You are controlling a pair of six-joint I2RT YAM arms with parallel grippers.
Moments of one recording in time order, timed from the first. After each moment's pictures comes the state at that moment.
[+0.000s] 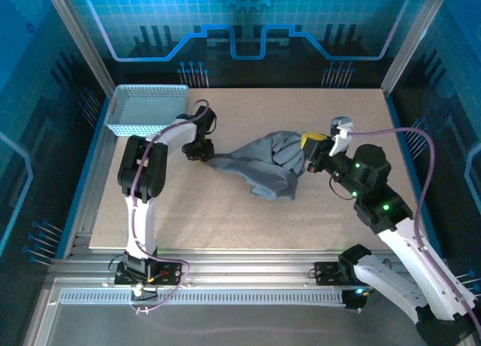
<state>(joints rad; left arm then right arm) -0.28 2.11 1.54 -0.83 -0.10 -0.51 0.46 0.76 0.86 -0.24 -0.10 0.33</state>
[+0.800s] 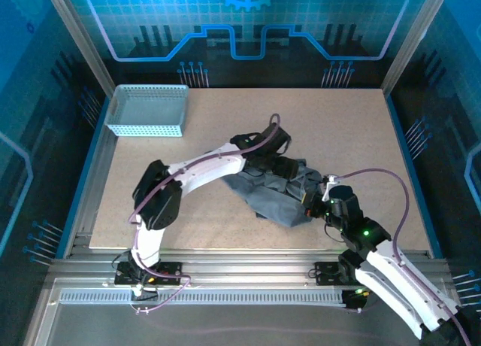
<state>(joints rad) -0.84 2.01 1.69 -0.66 0.11 -0.54 0.48 0.53 0.33 -0.41 -0.02 0.67</state>
